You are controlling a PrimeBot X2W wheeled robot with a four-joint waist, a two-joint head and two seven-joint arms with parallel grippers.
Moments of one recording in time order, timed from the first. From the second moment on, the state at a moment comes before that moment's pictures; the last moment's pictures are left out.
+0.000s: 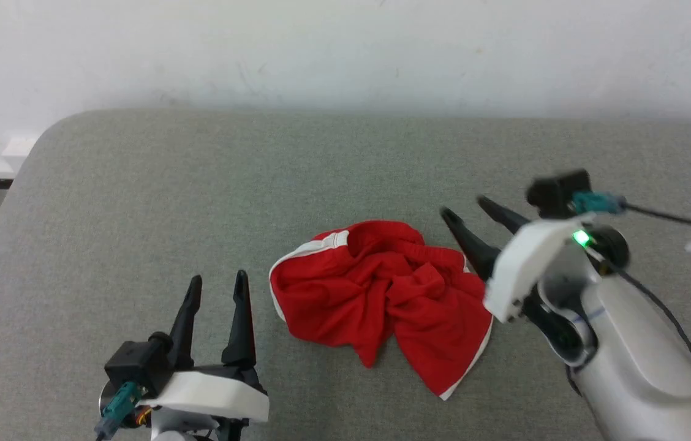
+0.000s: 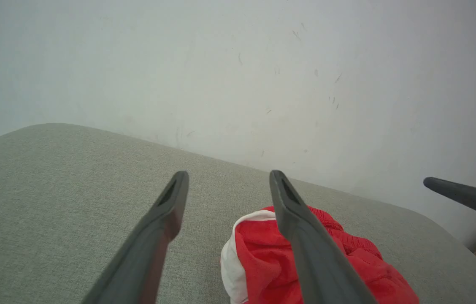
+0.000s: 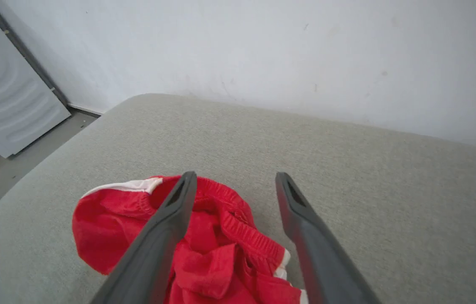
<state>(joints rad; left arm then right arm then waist) -0.01 0.05 -0.14 0.07 -0.35 0.04 -0.26 -0.52 -0.16 0.39 0.42 0.55 0.13 0.18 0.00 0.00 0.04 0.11</state>
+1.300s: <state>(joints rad) -0.05 0.05 -0.17 0.06 -0.36 0.04 -0.26 -0.72 -0.08 0.39 0.74 0.29 0.13 0.35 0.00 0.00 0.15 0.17</state>
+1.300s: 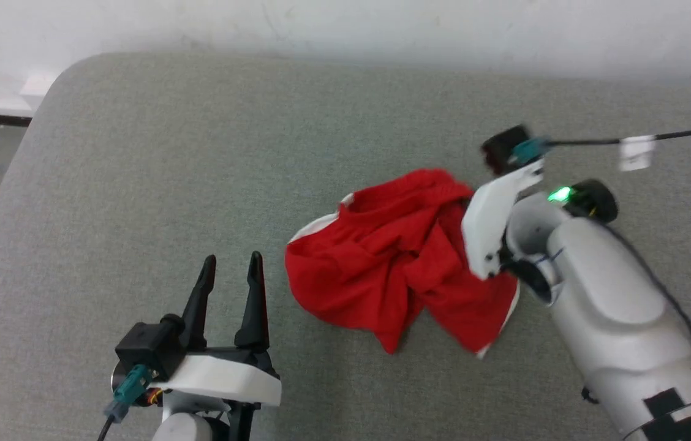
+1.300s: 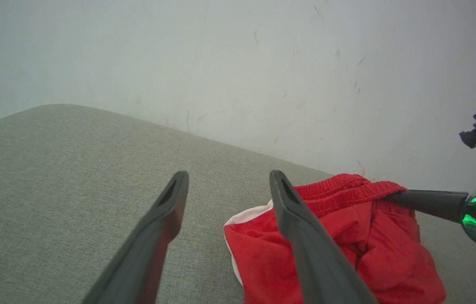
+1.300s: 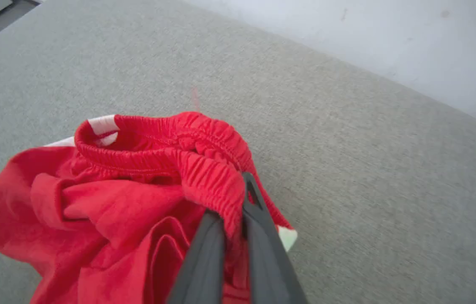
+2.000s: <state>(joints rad) -0.04 0.05 -0.16 0.09 -0.36 0.03 -0.26 -0.01 -0.06 -0.30 0.15 0.25 0.13 0.54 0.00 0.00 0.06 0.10</state>
